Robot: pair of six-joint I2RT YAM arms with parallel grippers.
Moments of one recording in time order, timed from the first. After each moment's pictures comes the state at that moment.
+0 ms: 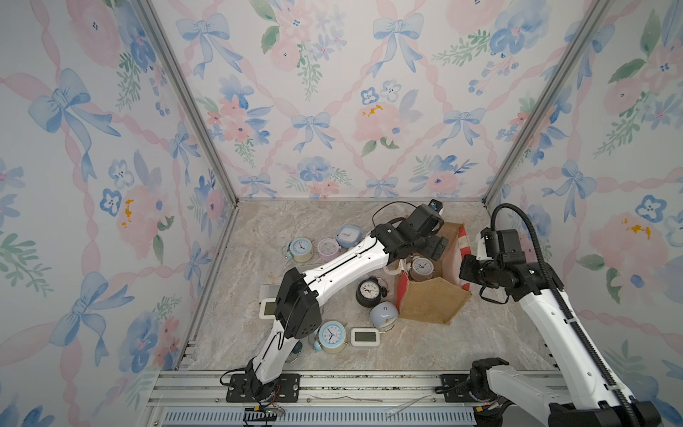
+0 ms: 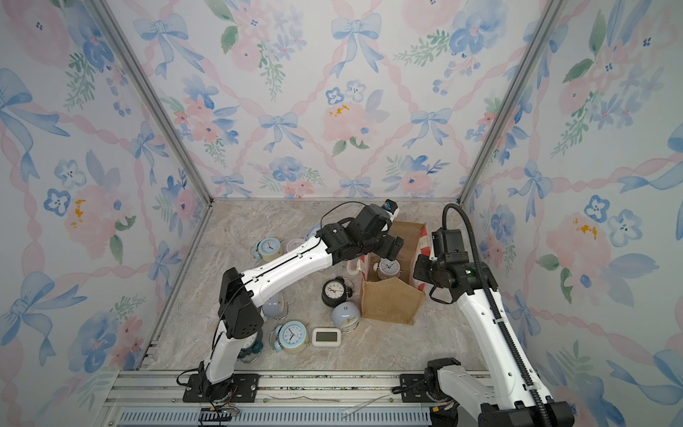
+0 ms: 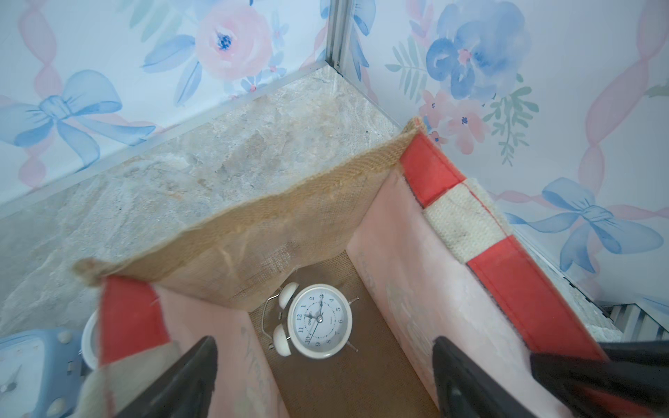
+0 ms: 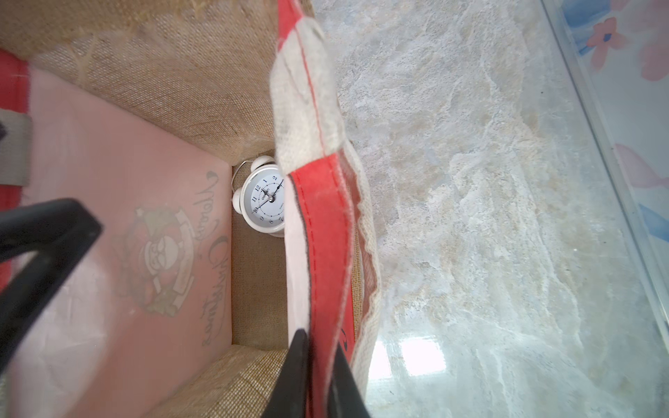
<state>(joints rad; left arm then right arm) -0.97 2.08 2.10 -0.65 -0.15 -0.25 0.14 1.05 1.11 -1.01 0.03 0.39</state>
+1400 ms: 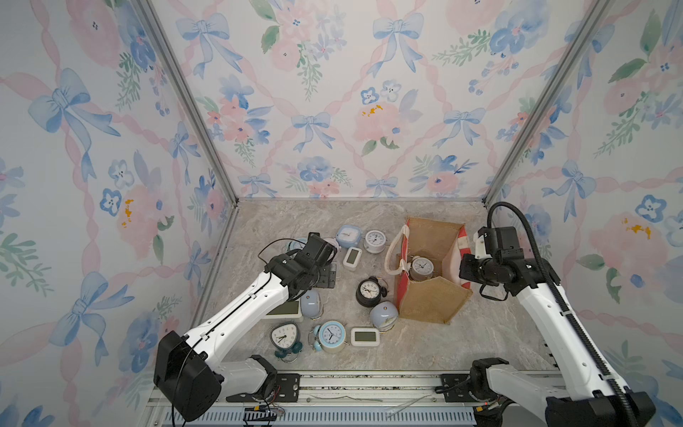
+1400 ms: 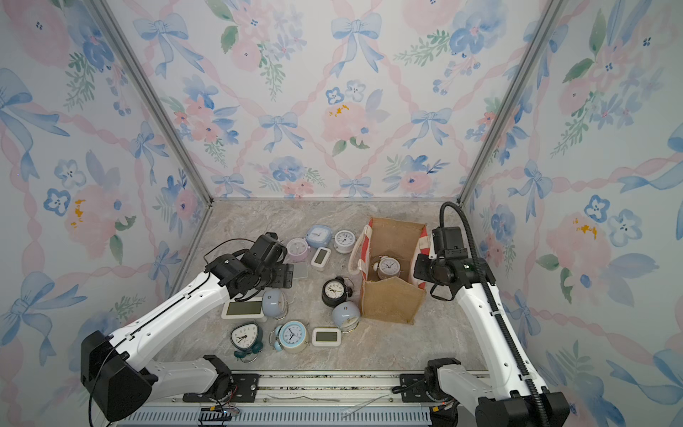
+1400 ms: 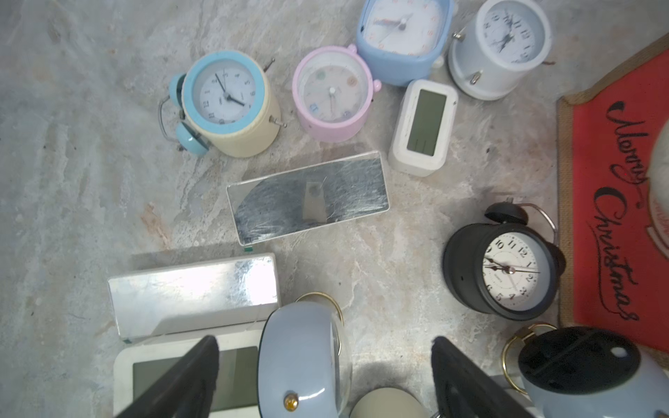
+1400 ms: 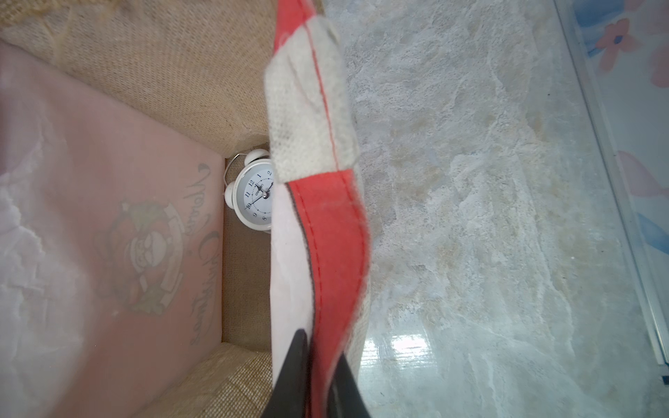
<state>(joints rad) -0.61 1.24 1.07 -0.90 -0.27 -0.49 0.12 1.09 1.12 -1.01 0.01 0.34</state>
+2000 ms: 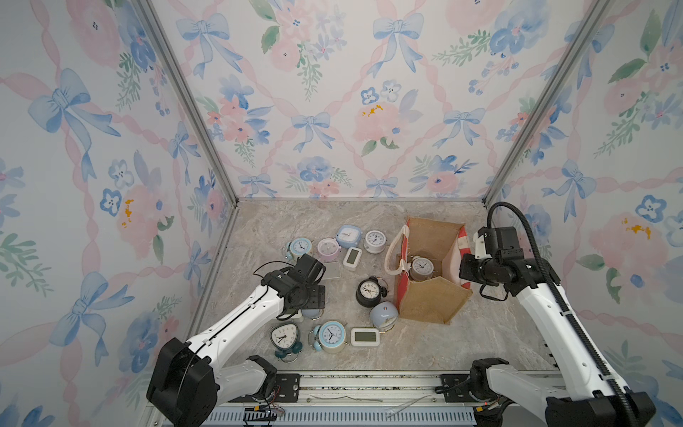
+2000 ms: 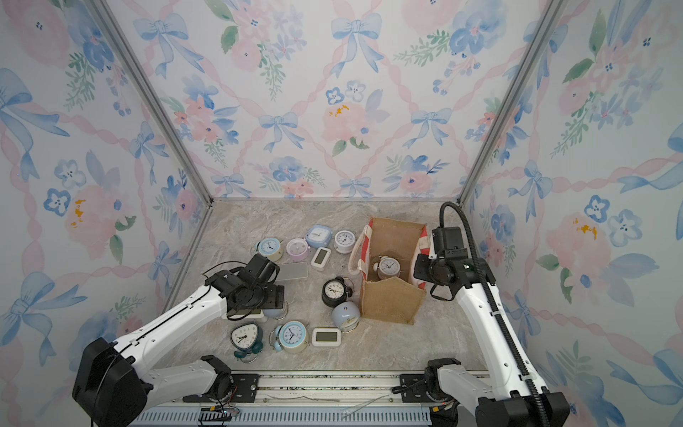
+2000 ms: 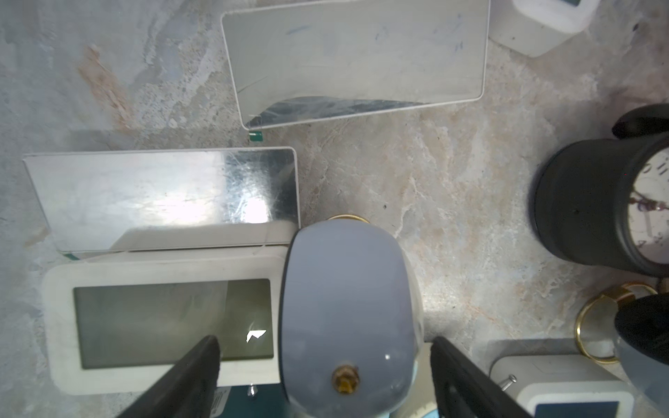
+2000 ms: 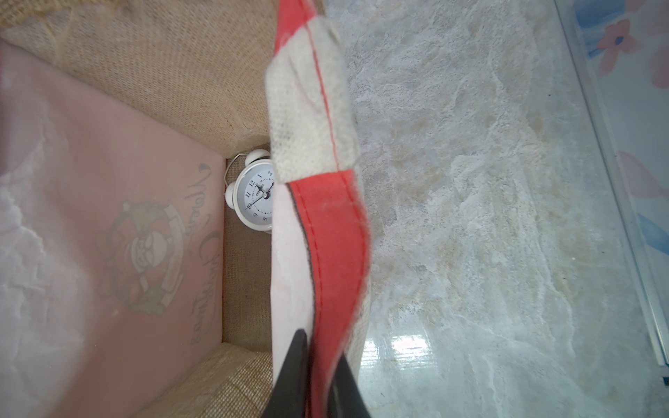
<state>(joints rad) -0.55 1.19 0.84 -0.87 -0.14 -0.55 0.12 1.09 1.12 -1.01 0.01 0.34</state>
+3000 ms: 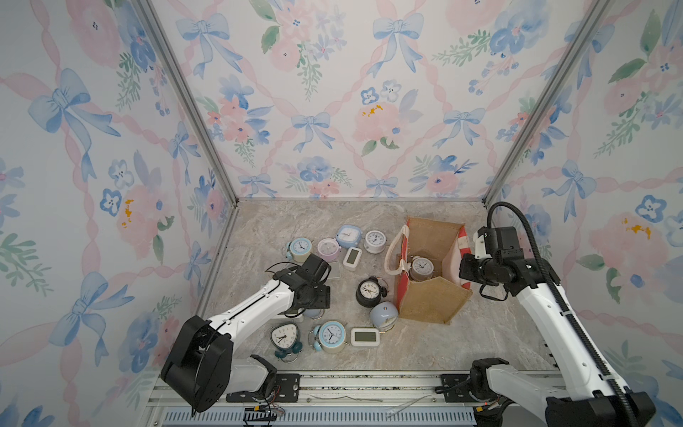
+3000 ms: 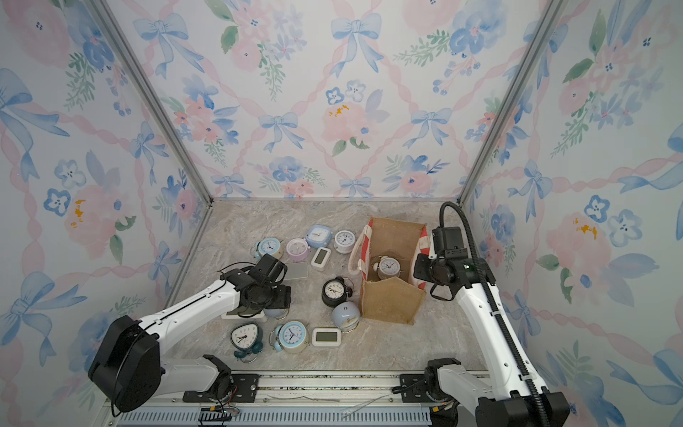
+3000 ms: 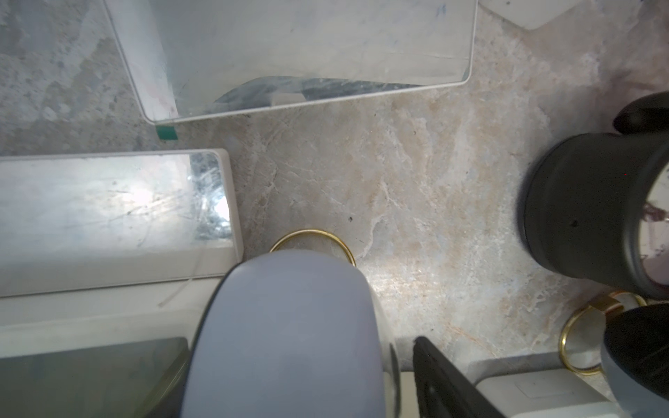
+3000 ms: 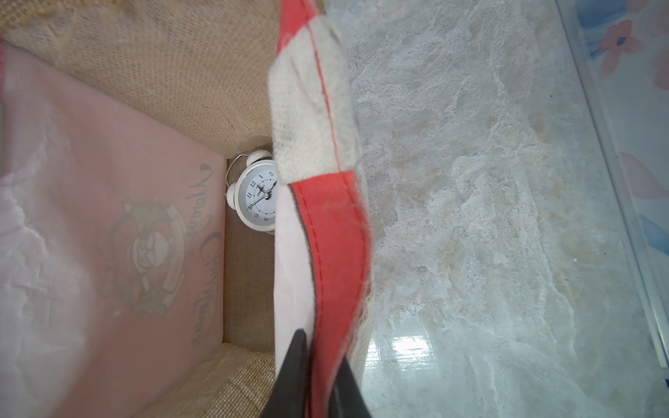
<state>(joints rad) -0.55 1.33 0.81 -0.73 -0.05 -0.55 0.12 1.09 1.12 -1.01 0.01 0.34</state>
